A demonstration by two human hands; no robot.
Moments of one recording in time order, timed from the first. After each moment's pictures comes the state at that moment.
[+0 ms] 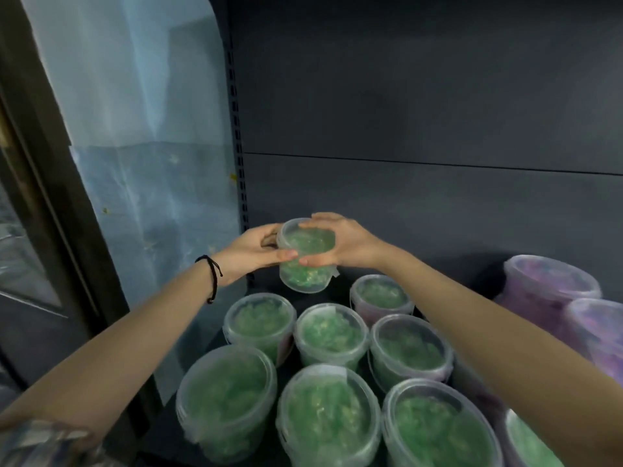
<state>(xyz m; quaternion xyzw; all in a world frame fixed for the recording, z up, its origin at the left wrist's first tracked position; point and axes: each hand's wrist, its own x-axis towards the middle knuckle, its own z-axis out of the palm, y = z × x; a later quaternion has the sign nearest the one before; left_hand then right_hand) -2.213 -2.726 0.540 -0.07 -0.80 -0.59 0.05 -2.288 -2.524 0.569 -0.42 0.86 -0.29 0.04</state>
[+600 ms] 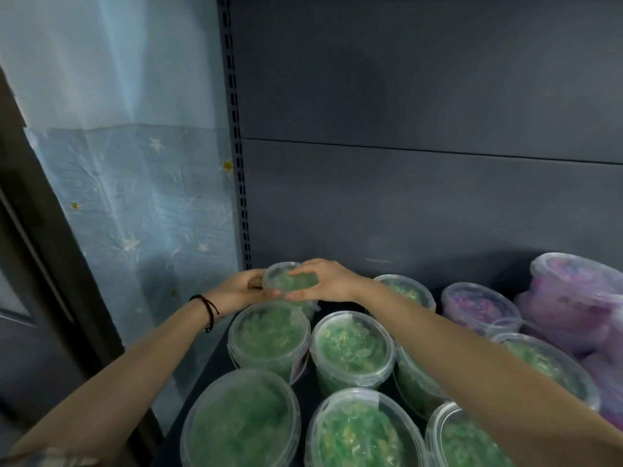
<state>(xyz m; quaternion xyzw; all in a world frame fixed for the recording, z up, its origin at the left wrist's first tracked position) -2.232 -2.774 0.466 0.00 -0.81 -0.58 -0.04 -2.326 -2.583 0.482 -0.37 0.89 -0.23 0.15</state>
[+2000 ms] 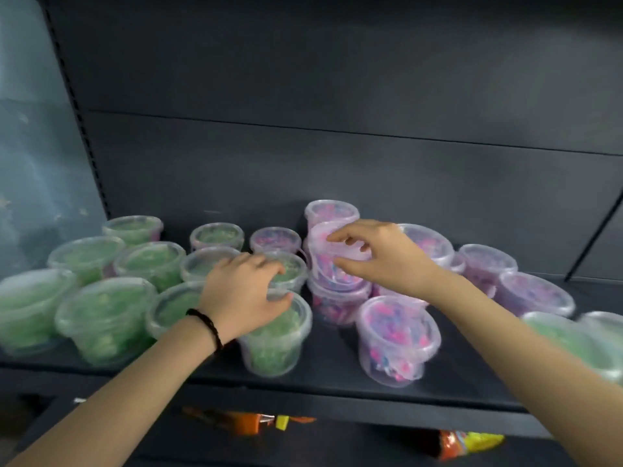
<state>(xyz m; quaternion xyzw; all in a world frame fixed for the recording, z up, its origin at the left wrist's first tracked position) -2.110 -2.356 0.492 -0.05 -0.97 -0.04 0.23 -2.178 -2.130 0.550 -0.38 0.88 -0.24 -0.13</state>
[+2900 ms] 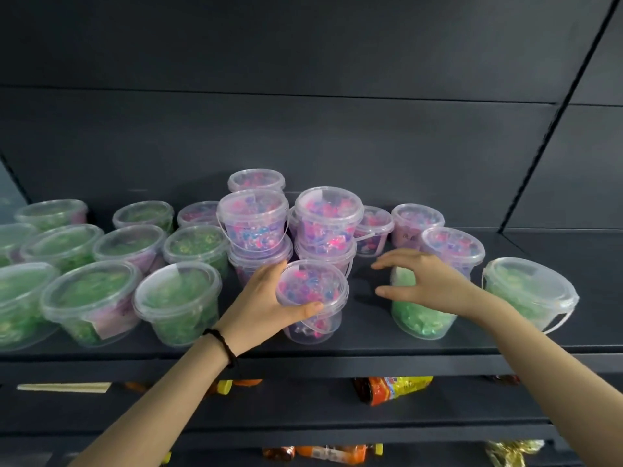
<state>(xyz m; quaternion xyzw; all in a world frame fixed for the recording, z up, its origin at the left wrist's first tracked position) -2.113 -2.206 0.447 -0.07 -0.91 -0.40 0.06 -2.179 -1.925 0.478 -0.26 0.94 -0.23 -0.02</state>
